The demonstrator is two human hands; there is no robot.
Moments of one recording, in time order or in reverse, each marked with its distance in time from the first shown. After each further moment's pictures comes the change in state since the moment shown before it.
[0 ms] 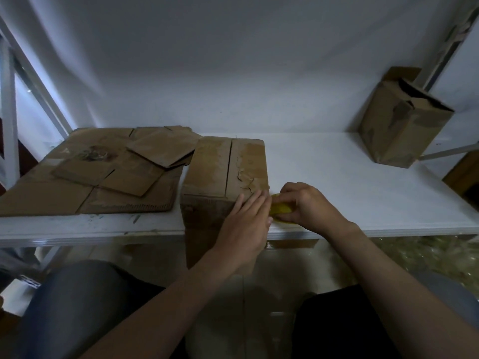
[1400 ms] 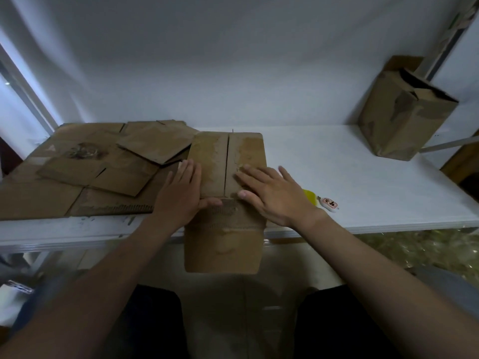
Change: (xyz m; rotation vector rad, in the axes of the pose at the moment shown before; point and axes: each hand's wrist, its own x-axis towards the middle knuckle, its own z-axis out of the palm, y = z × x) left_hand 0.010 -0.146 -0.026 0.214 -0.178 -0.307; right_hand 0.052 -0.057 0.017 -0.235 -0.185 0.159
